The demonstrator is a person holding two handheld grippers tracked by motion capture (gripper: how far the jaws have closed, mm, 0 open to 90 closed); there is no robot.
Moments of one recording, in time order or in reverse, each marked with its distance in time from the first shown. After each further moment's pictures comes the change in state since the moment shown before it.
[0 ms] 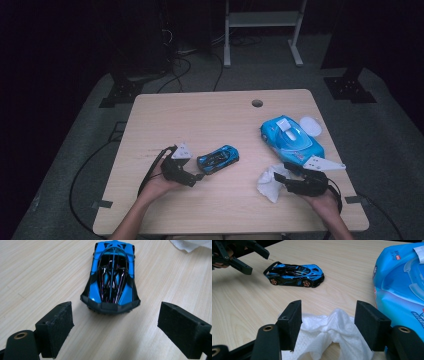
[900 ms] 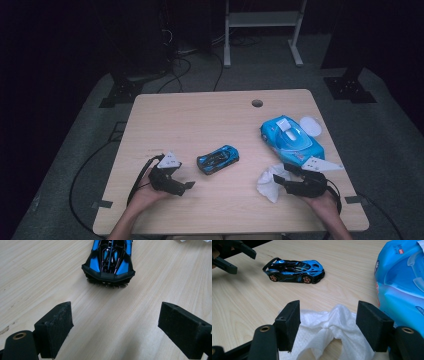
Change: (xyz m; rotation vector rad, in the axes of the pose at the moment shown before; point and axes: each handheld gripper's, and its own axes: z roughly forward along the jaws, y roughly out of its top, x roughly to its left) left arm -0.005 -0.033 -0.025 -0.033 -0.010 -0.069; right arm 0.002 -0.003 0.002 0.024 -0.005 0.007
